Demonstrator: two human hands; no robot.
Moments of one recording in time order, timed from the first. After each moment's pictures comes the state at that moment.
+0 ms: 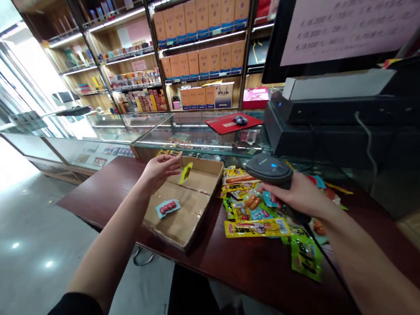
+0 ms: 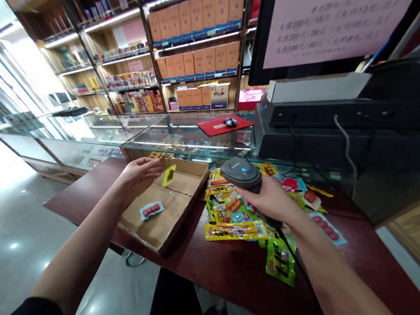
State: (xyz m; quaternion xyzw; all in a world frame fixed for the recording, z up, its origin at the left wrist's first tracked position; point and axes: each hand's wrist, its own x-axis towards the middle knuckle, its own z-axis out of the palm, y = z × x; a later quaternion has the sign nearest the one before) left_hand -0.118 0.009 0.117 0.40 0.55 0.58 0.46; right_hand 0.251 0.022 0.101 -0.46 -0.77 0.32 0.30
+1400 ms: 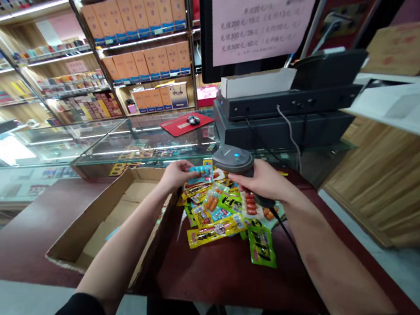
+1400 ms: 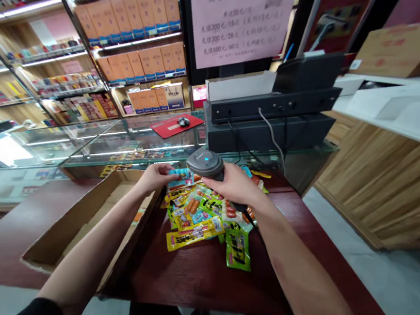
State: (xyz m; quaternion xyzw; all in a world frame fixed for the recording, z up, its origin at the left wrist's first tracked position) left_hand 0.039 0.101 0.072 0.64 0.54 0.38 0.39; right_hand 0.294 0.033 0.115 -0.50 -0.74 0.30 0.33
